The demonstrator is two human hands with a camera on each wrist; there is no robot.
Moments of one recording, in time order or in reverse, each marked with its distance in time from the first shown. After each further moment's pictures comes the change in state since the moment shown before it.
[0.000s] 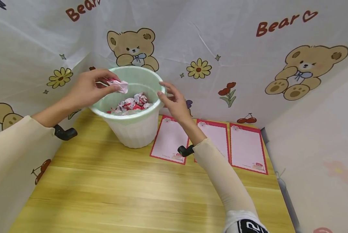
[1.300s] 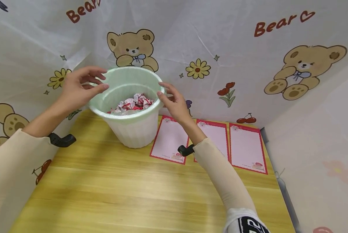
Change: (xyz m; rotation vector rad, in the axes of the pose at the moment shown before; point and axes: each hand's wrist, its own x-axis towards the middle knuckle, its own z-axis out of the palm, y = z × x) left_hand -0.022 0.005 -0.011 -0.180 0.191 -0.070; right_hand -0.002 -0.002 -0.005 -0.073 -0.011 -0.016
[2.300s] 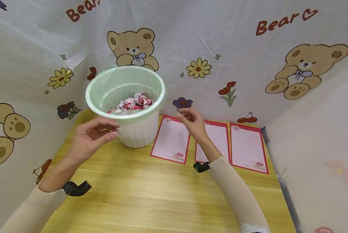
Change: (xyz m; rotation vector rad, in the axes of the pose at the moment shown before) left_hand -0.130 0.003 0.060 -0.577 -0.083 0.121; right_hand -0.071 0.074 -0.042 -0.079 0.140 0.149
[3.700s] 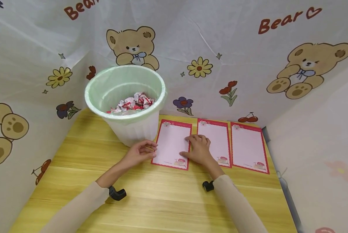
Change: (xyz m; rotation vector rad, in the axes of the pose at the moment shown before) left_hand -0.039 -0.156 0.088 -0.015 -0.206 -0.519; right_hand -0.067 0.093 -0.004 -0.825 -0.266 0.107
